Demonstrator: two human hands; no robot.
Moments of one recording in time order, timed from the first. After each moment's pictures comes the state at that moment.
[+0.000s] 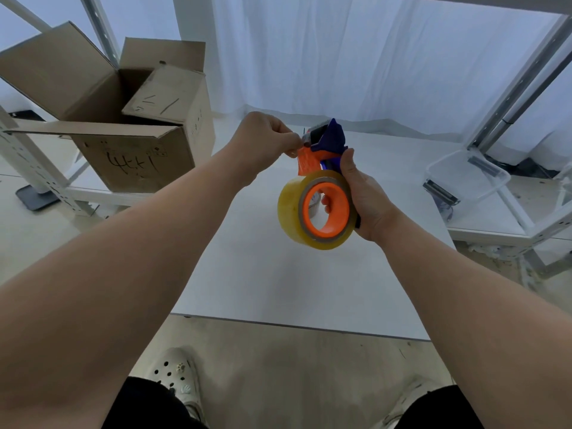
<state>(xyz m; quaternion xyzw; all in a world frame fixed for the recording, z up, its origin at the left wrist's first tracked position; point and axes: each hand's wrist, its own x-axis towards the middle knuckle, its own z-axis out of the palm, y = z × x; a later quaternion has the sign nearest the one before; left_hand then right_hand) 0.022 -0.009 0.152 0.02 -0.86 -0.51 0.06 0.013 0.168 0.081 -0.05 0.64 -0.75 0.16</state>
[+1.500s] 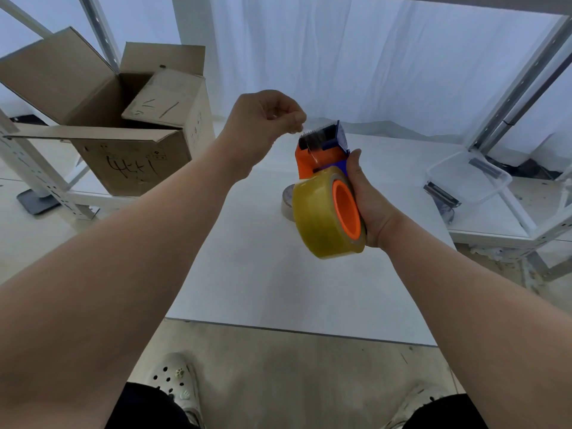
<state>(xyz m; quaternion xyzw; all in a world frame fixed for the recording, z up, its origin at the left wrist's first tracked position) 0.019 -0.017 0.159 -0.09 -0.80 -0.57 0.15 0.019 0.170 0.085 -0.03 0.65 -0.72 0.25</state>
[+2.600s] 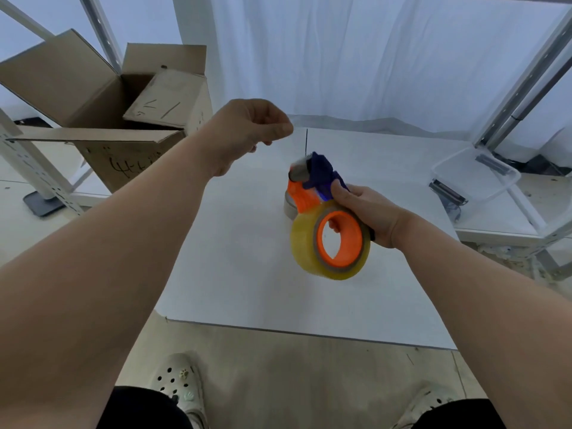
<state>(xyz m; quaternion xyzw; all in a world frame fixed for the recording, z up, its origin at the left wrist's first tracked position) 0.013 -0.046 0.158 -0.06 -0.85 -0.52 0.02 0.016 0.185 0.080 -0.11 0.76 -0.59 0.27</state>
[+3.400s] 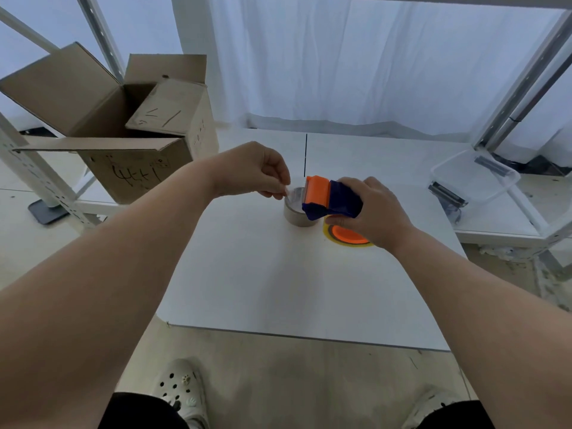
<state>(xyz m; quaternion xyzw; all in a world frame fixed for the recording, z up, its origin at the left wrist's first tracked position) 0.017 -0.043 0.138 -0.13 -0.90 -0.39 -0.14 0.010 0.201 0.063 -0.18 0.95 -0.24 -0.06</state>
